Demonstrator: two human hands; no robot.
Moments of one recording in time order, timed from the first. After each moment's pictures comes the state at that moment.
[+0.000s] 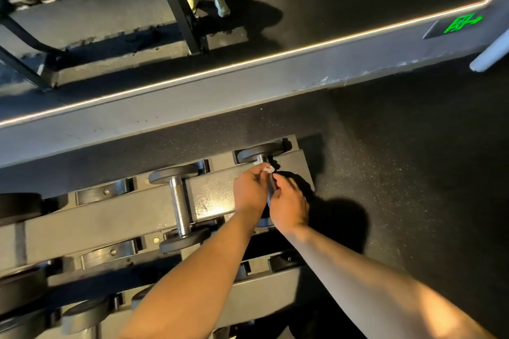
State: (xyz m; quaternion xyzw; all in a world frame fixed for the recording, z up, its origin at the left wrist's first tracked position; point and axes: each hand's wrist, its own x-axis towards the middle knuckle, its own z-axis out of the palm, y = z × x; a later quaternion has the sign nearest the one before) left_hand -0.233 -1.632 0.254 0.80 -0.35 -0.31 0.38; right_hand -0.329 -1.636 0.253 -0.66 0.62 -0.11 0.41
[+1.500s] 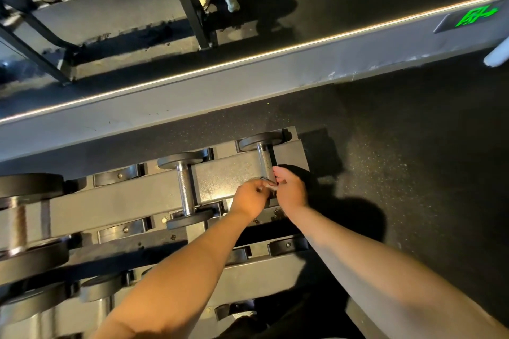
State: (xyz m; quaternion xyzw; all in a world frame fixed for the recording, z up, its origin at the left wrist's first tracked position) left_hand -0.242 -1.585 0.255 0.78 -0.33 -0.45 0.27; right_hand -0.355 -1.636 0.270 -0.54 0.57 -0.16 0.60
